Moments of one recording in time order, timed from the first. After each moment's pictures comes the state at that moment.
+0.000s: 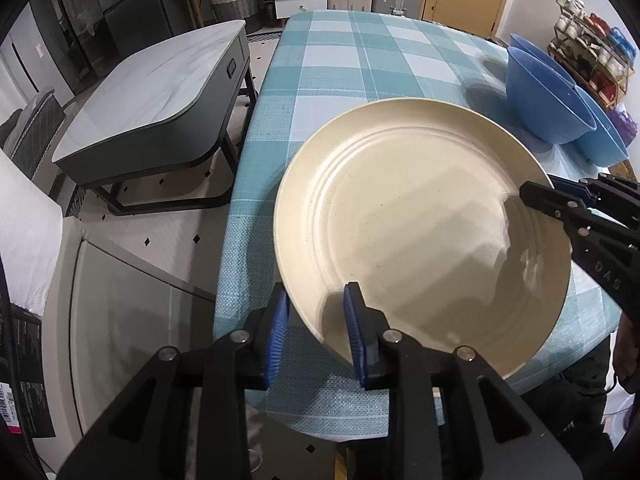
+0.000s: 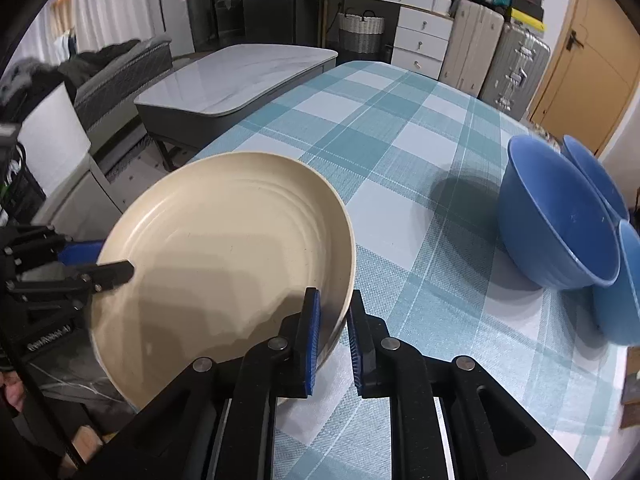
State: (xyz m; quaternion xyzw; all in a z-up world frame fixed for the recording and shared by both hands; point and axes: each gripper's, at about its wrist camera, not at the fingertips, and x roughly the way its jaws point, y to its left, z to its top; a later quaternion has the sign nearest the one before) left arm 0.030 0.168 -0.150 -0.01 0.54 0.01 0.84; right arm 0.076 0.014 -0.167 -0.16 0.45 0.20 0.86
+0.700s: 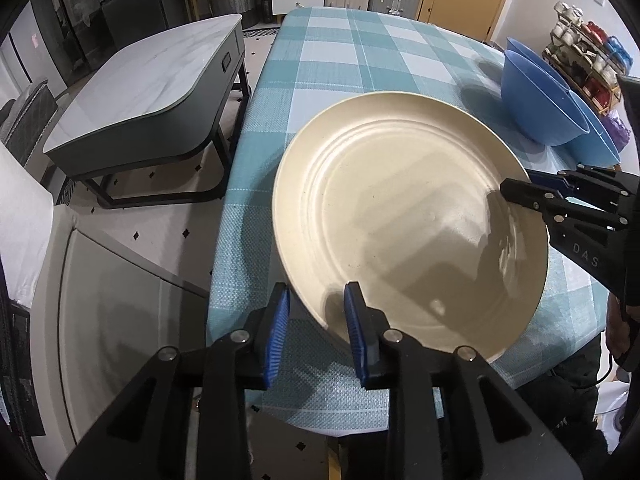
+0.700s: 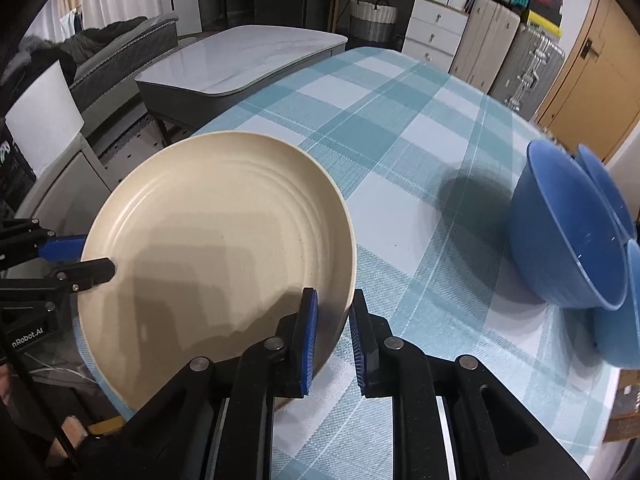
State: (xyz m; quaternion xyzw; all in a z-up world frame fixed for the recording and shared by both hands) left arm 0.025 0.171 -0.153 -0.03 0.54 -0.01 0.84; right arm 0.093 0.019 -0.179 -0.18 0.47 0.21 0.84
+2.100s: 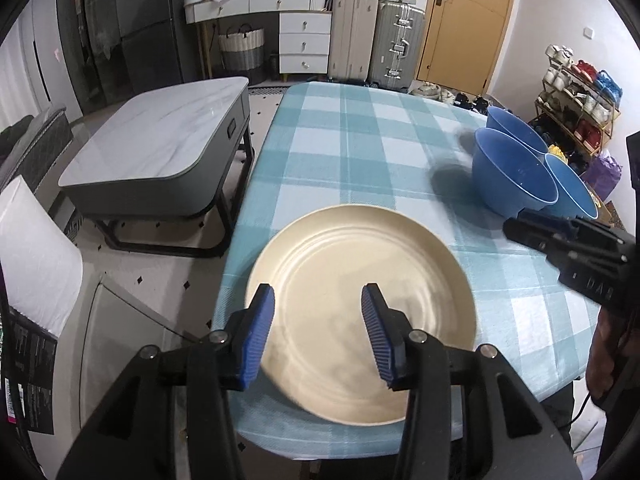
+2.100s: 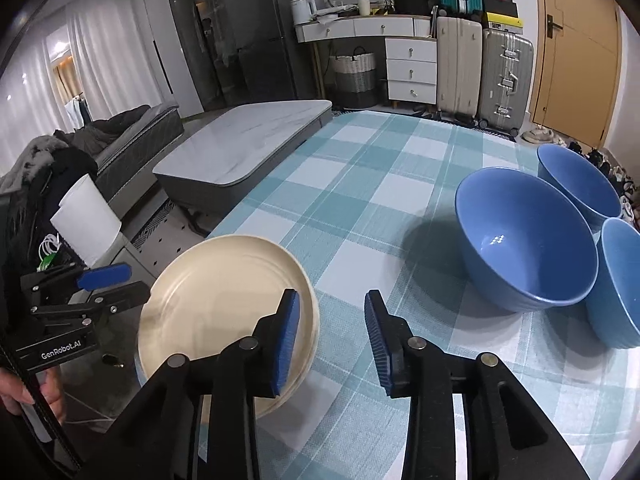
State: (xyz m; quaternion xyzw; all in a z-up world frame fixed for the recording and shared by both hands) left arm 0.023 0.148 -0.088 -0.04 0.44 0.01 0.90; right arm 0.086 -0.042 -0.110 -0.05 0.40 0.24 0.88
